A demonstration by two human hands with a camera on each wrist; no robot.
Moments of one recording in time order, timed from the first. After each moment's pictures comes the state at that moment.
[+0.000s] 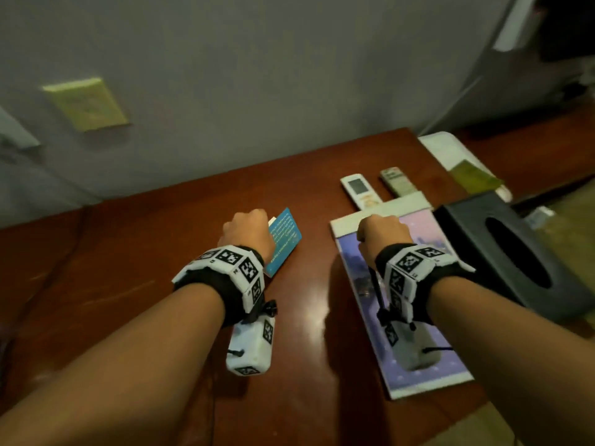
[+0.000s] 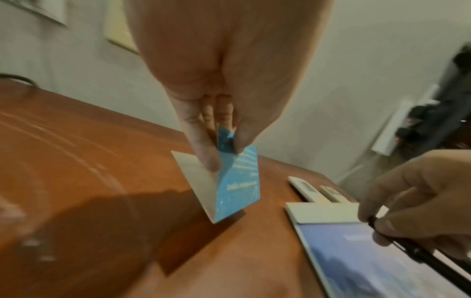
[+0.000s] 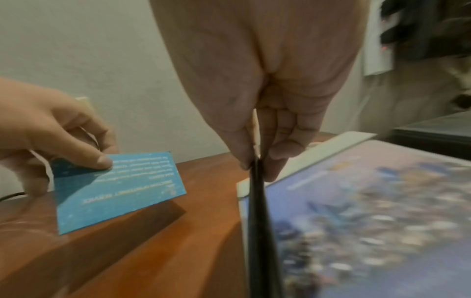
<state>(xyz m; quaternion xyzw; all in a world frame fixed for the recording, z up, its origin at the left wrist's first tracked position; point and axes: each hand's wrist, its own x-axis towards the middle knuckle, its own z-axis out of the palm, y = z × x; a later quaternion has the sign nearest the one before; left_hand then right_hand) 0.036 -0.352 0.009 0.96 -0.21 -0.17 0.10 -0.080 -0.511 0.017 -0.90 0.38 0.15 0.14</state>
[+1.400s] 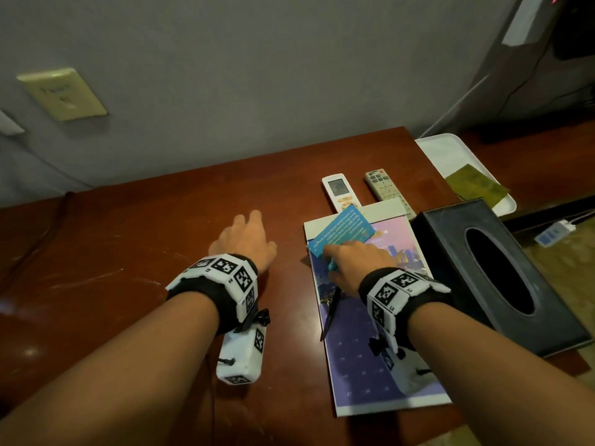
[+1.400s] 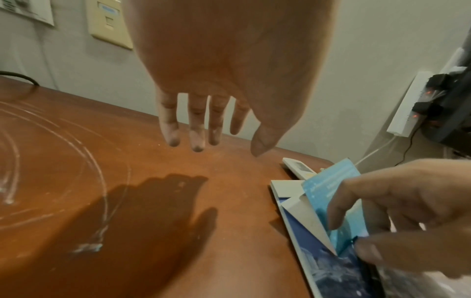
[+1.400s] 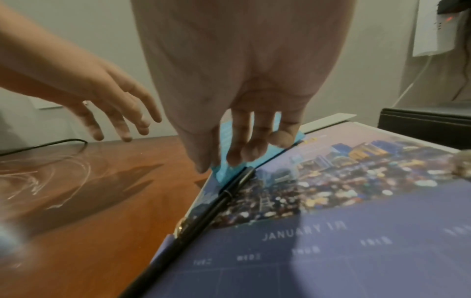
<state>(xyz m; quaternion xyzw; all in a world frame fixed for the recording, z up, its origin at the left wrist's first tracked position) -0.010 -0.405 0.000 0.97 -0.17 -0.18 0.04 -0.114 -0.551 -0.023 -0.97 0.15 0.20 0.08</state>
